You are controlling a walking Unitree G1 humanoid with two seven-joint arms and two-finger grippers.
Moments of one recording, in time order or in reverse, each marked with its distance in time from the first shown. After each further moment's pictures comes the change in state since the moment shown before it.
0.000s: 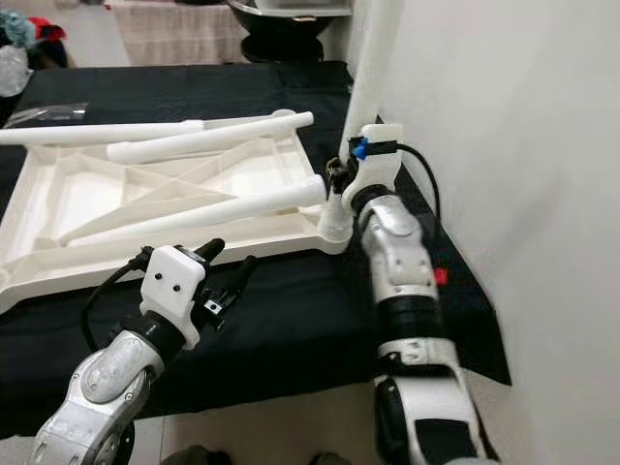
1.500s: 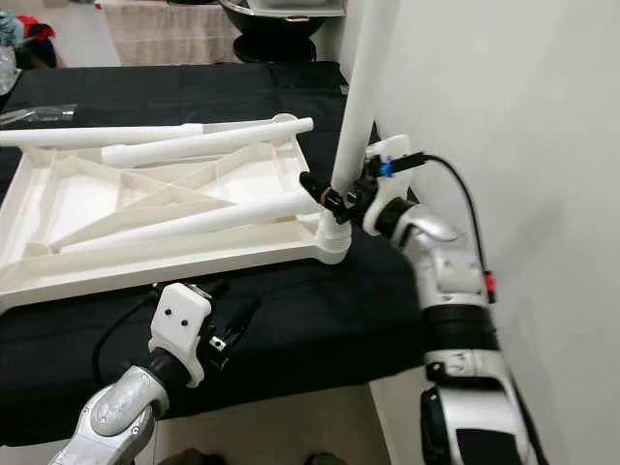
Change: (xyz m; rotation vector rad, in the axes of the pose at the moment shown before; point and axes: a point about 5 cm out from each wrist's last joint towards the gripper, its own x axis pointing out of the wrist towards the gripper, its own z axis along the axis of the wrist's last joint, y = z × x) left arm -0.019 -0.017 -0.034 -0.096 0.120 -0.047; right arm -0.017 -0.007 0.009 0.071 0.119 0.945
